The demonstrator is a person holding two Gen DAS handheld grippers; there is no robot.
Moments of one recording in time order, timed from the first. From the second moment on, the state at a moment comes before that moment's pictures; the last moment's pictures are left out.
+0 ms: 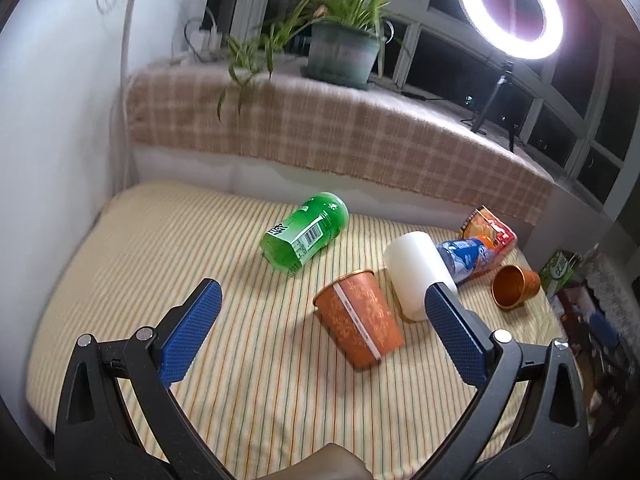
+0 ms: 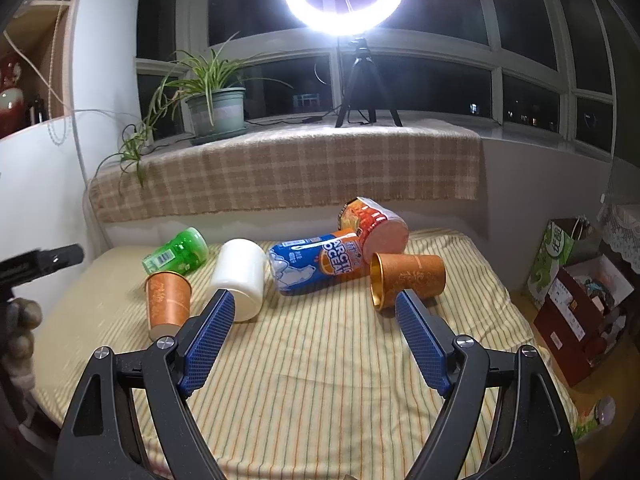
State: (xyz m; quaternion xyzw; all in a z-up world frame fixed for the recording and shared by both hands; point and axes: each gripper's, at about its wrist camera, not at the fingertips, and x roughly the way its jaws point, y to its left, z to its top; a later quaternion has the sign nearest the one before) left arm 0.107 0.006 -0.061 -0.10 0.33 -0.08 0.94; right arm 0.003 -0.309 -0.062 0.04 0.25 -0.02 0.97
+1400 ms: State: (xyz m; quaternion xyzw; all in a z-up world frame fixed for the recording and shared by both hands) left arm 0.335 -0.075 -0.158 0.17 0.52 -0.12 0.82; right arm 0.018 -0.351 -0.100 0.09 0.29 -0.06 0.95
